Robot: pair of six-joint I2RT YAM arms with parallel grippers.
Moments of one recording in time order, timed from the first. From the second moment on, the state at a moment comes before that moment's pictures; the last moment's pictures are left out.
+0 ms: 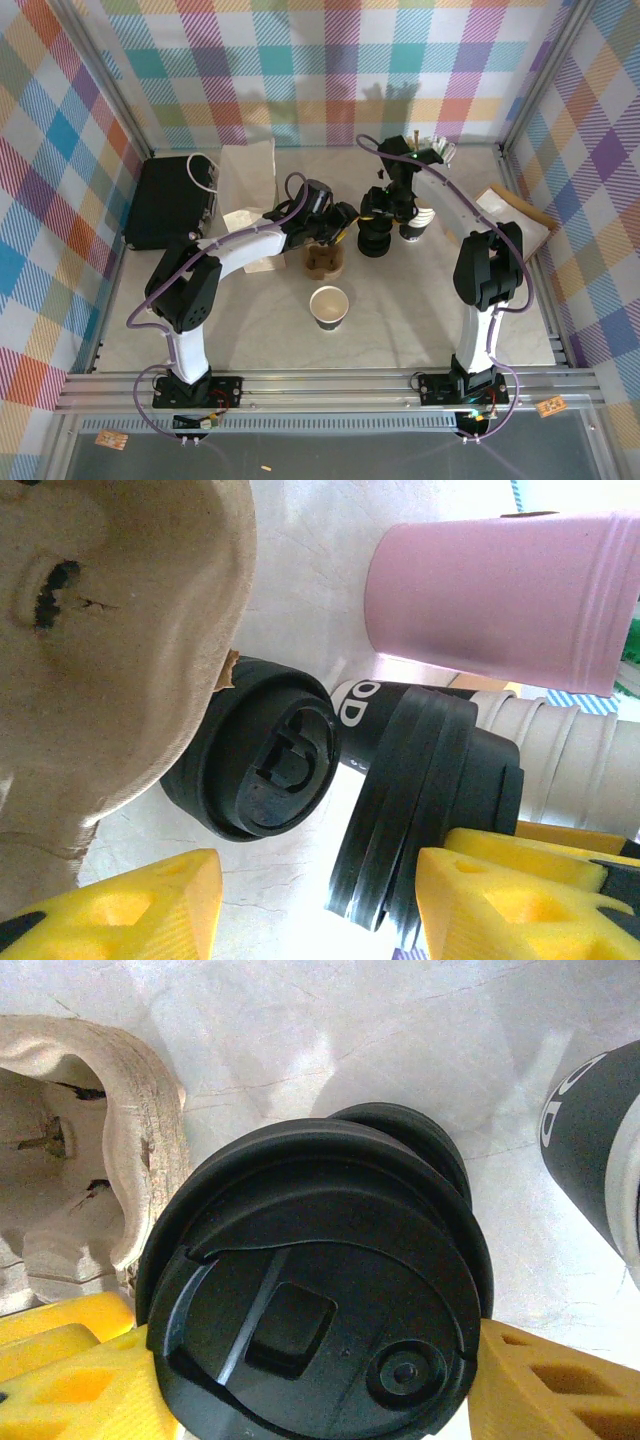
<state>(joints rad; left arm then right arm) -0.66 1.86 1.32 -0.12 0.24 -1.32 0.39 1.94 1.78 -1.15 -0.15 0.42</state>
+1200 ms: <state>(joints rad) -0.66 1.86 1.31 -0.08 0.25 -1.40 0.35 1.94 1.78 -1.15 -0.24 0.48</state>
